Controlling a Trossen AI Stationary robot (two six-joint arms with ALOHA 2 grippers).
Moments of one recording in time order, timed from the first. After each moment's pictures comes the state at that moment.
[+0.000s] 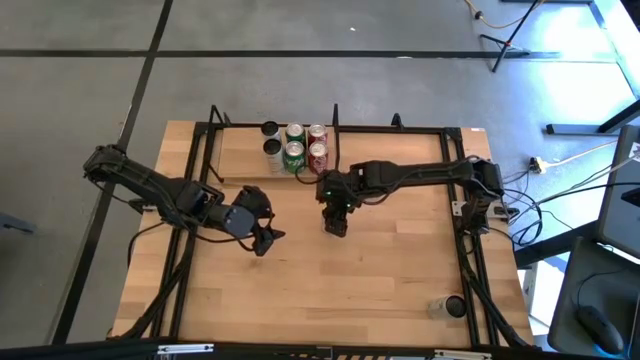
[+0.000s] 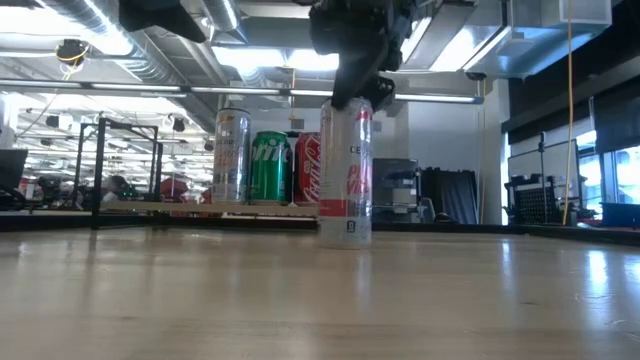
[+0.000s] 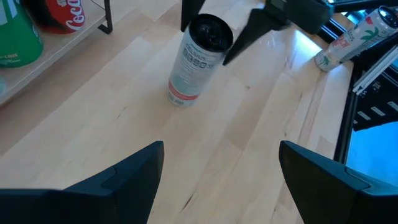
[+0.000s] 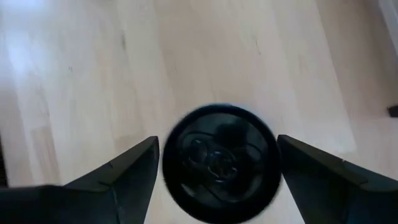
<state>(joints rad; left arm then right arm) -0.37 1.22 1.12 -0.74 -0.41 -0.91 0.00 1.87 1.64 -0.89 -0.12 0.26</state>
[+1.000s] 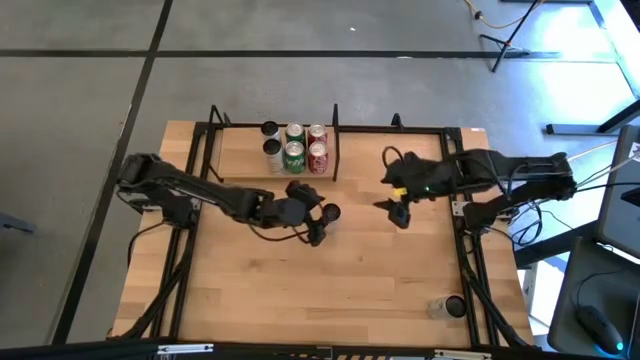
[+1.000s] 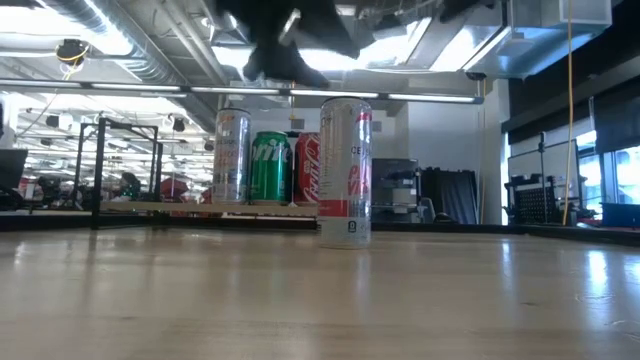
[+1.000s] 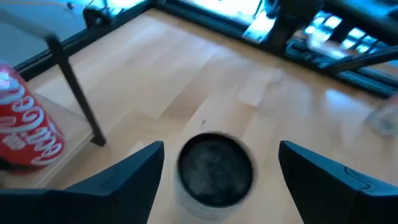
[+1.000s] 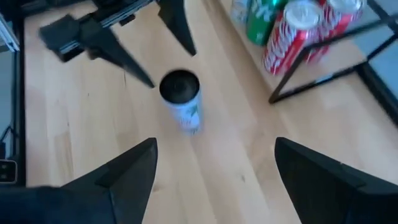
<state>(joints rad) -0.18 1.59 1.12 -0.12 -0.51 -0.49 0.15 1.28 1.47 -1.05 0.22 0.40</state>
